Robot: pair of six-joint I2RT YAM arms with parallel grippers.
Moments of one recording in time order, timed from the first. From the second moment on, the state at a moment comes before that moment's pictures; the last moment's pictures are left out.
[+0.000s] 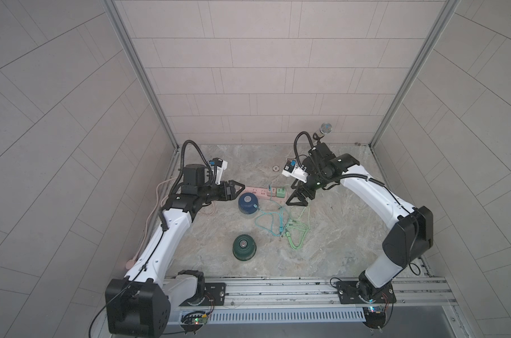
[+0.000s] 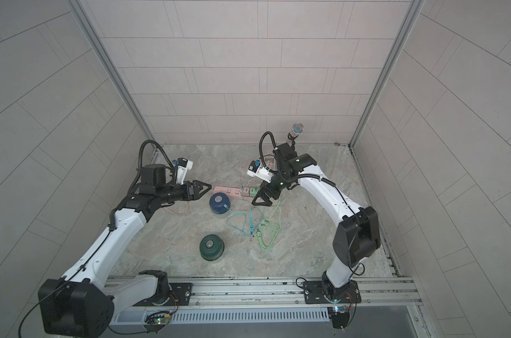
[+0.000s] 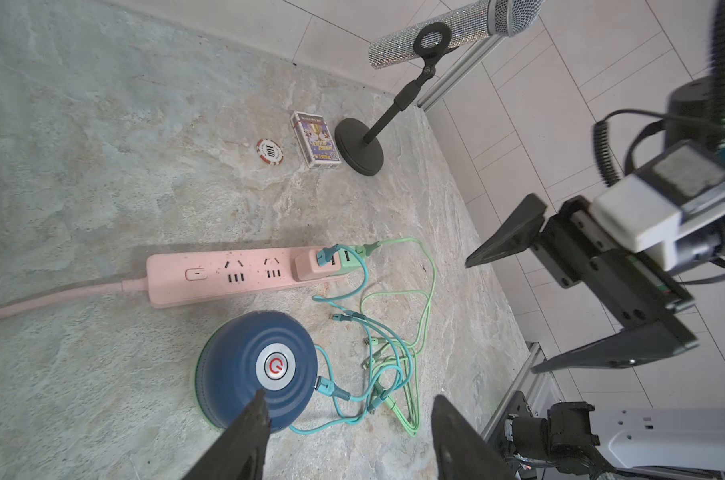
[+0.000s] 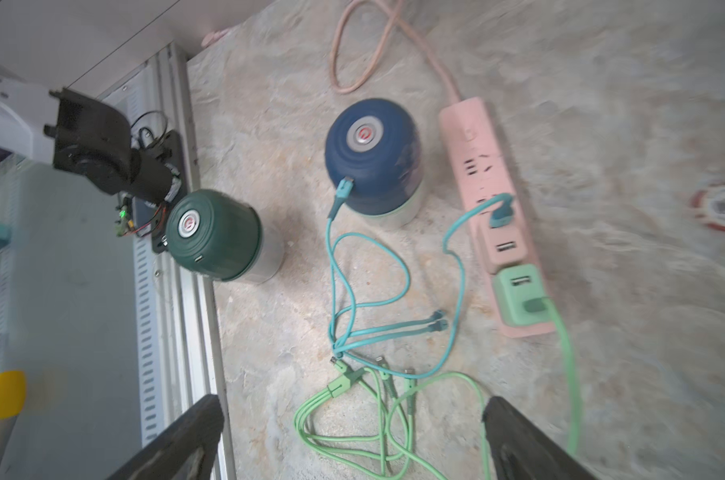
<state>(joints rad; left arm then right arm) -0.10 1.14 0.95 -0.48 0.69 -0.27 0.40 1.62 1.54 -1.02 -0.63 -0.49</state>
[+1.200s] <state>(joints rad) -0.25 1.07 0.96 -0.76 0.48 -0.34 0.55 1.10 0.89 -0.52 -0.48 0.24</state>
